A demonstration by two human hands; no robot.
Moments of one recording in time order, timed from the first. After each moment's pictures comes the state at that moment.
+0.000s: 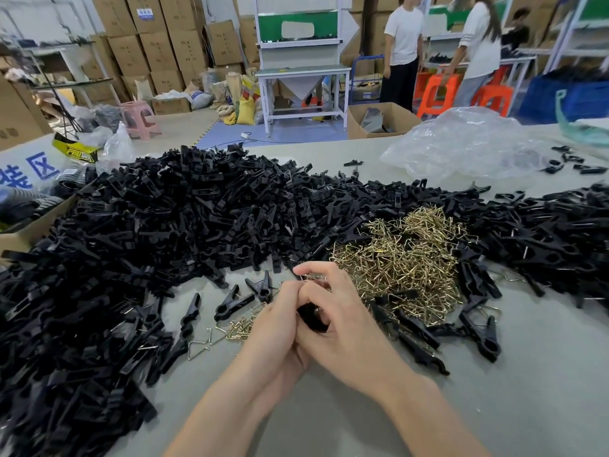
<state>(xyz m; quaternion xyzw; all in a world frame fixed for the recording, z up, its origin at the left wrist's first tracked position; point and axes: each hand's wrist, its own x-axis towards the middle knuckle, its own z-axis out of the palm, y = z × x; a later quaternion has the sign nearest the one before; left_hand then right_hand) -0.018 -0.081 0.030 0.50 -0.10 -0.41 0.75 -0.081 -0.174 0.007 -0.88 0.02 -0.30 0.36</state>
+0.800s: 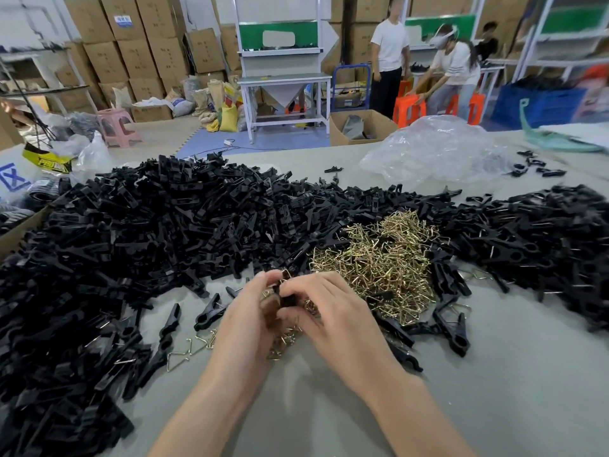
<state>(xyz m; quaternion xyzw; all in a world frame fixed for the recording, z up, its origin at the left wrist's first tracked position) -0.009 -0.080 0.025 0.54 -0.11 -0.29 0.78 -0.087 -0.189 0.004 -0.89 0.03 -0.39 0.24</state>
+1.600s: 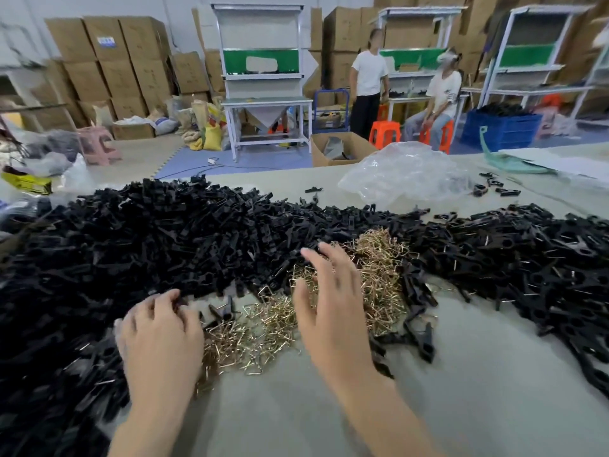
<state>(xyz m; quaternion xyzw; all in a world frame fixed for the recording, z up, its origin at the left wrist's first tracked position) 0.037 -0.039 0.009 0.92 -0.15 0.20 0.30 -0.089 -0.190 0.023 -0.84 0.22 -0.45 0.21</state>
